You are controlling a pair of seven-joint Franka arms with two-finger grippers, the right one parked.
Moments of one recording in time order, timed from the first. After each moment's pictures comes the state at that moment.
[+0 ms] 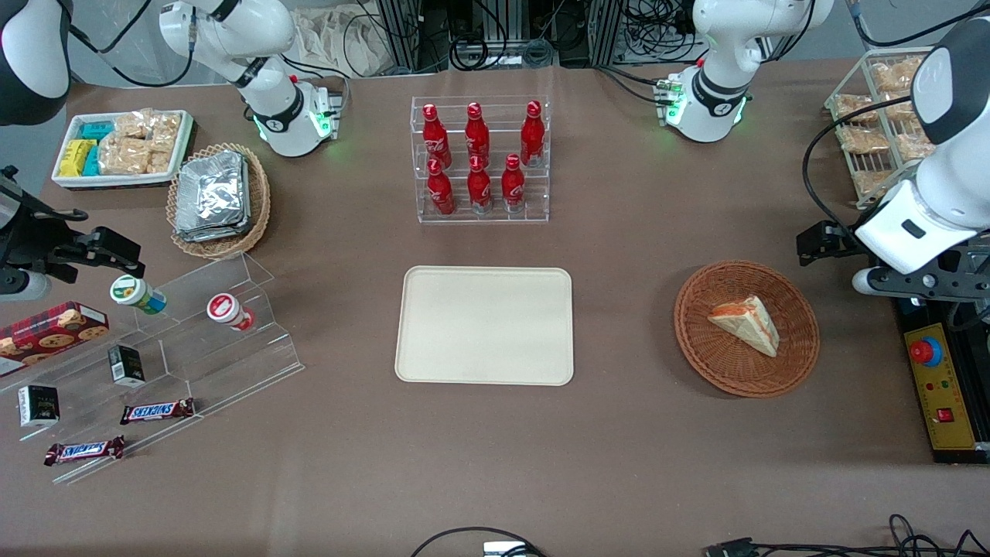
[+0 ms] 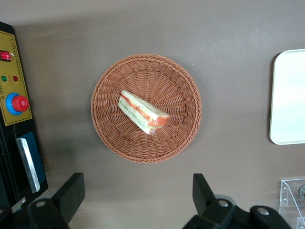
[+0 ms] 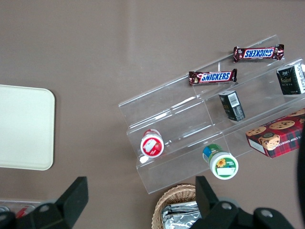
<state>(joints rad) 0.02 0.10 -0.12 -1.58 0.05 1.61 0.02</state>
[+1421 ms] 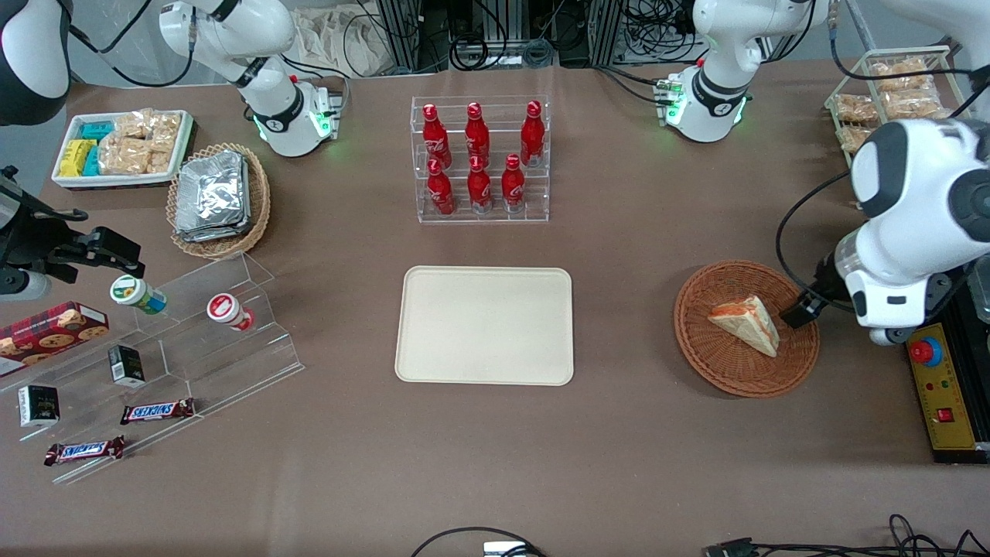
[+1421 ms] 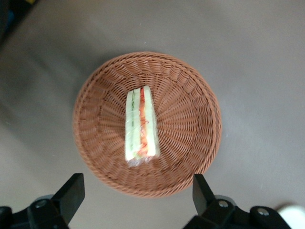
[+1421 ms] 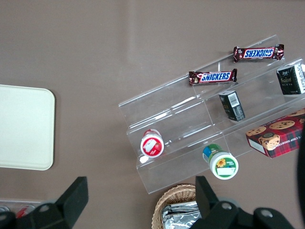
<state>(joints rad) 0.04 0.17 -0.11 -1.88 0.05 1.99 -0.93</state>
